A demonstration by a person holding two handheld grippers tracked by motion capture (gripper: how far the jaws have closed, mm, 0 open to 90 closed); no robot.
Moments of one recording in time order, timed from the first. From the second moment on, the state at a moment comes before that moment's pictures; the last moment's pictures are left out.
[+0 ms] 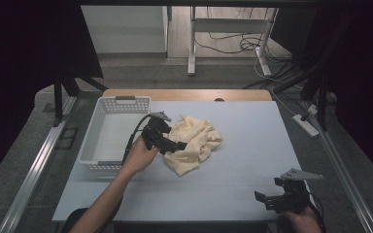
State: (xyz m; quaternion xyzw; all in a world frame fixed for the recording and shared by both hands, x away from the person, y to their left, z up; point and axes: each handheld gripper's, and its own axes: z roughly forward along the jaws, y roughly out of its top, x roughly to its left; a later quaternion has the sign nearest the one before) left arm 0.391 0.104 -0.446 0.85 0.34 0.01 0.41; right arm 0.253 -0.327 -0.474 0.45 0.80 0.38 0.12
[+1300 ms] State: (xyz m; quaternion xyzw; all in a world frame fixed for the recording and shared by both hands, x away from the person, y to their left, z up) left arm 0.349 0.143 -0.455 0.83 0.36 0.02 0.42; right arm 0.253 -0.327 -0.474 0.45 0.80 0.38 0.12
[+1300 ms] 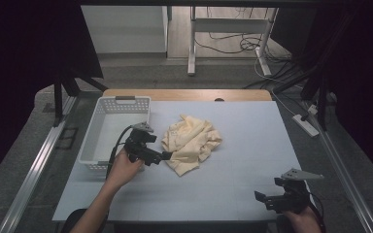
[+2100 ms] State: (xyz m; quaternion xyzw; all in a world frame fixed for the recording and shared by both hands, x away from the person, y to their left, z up) left arm 0.313 0.170 -0.461 0.82 0.38 0.03 0.43; right arm 0.253 -0.326 -0.474 0.45 0.80 0.38 0.12
